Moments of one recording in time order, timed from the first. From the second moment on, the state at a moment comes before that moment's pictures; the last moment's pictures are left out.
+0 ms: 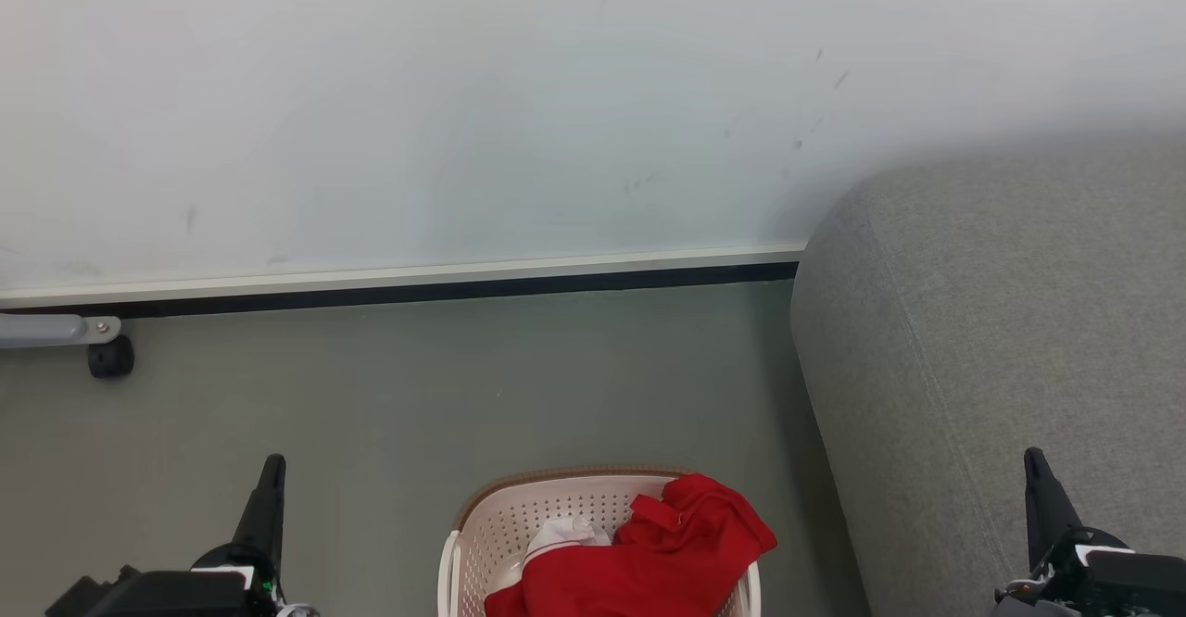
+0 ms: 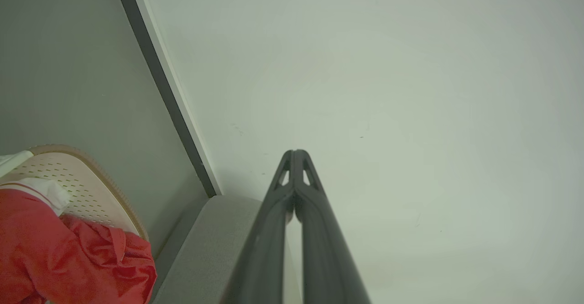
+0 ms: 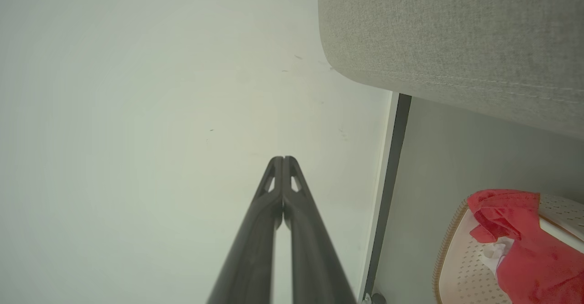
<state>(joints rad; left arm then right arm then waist) -0.08 0.04 0.09 0.29 -1.60 -0.12 0.11 -0.09 -0.04 -0.13 0.30 1.60 0.12 0.11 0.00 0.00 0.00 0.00</state>
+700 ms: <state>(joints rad) -0.08 0.04 0.09 0.29 -1.60 -0.12 0.11 -0.09 -0.04 -0.13 0.30 1.60 0.12 0.11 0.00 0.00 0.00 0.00</state>
